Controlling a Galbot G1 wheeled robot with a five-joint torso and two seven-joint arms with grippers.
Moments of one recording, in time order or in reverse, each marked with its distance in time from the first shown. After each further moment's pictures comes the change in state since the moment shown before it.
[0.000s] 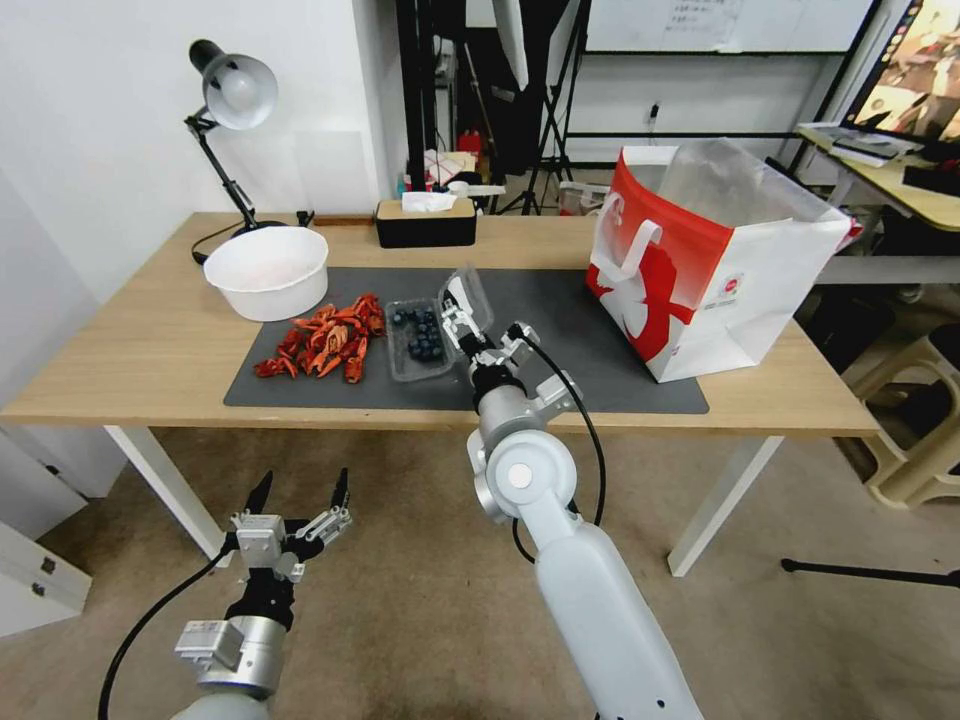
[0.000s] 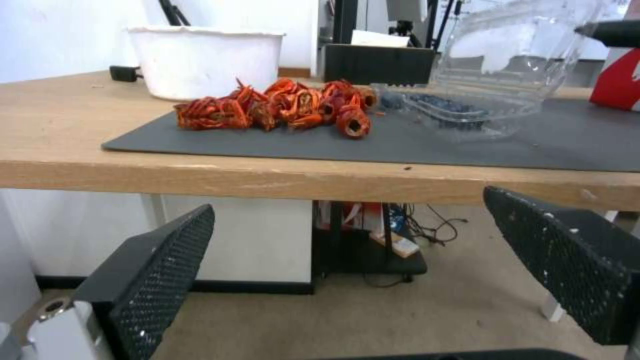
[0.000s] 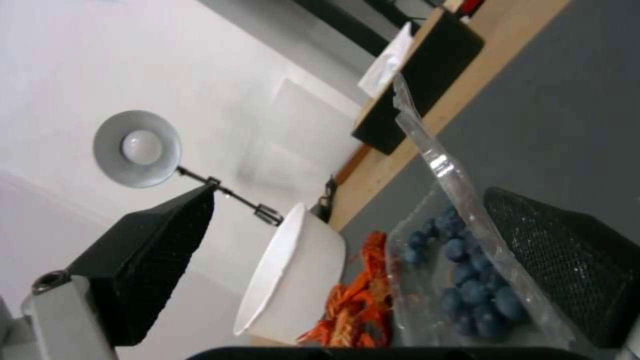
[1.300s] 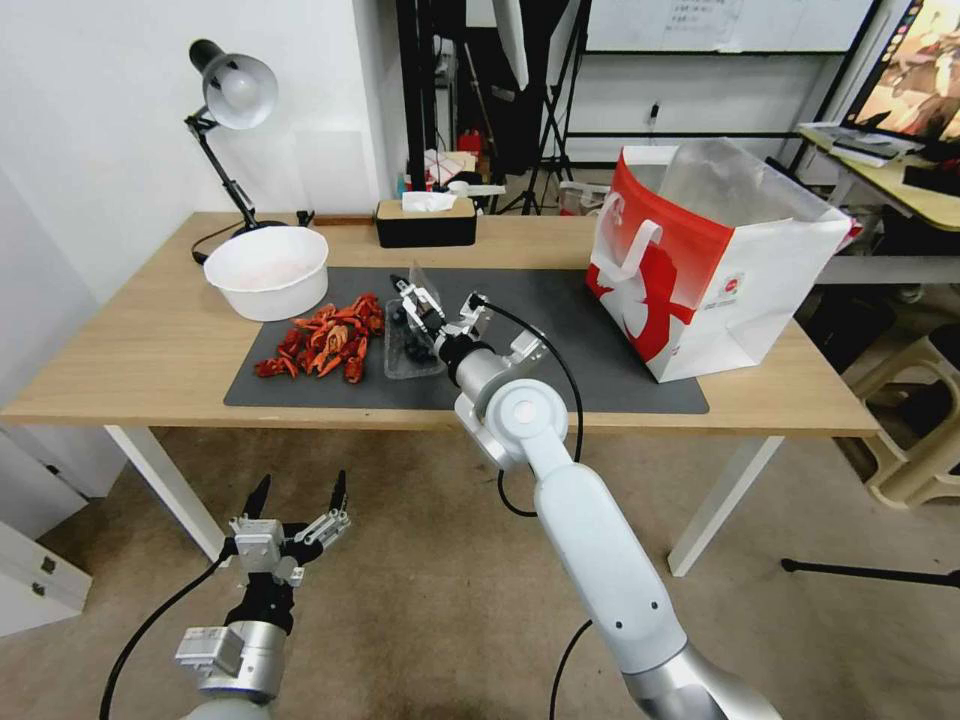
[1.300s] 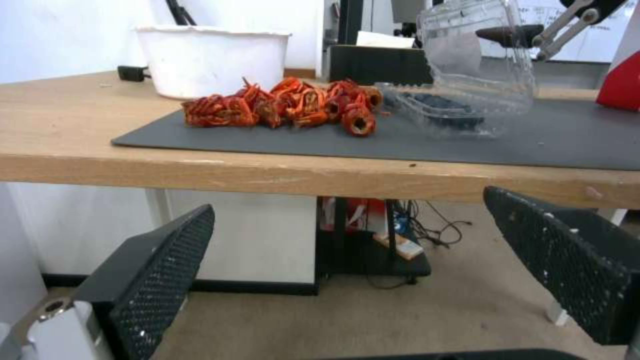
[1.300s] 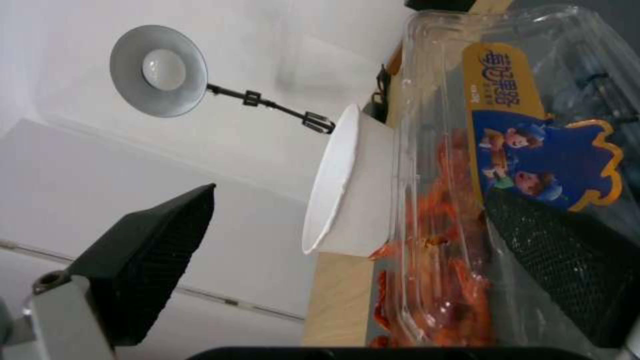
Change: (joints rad) left arm 0.008 -0.016 -0.001 0.009 0.011 -0.020 0.000; right arm 0.180 0.000 0.029 -0.167 0.369 -0.237 -0.053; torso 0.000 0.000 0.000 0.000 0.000
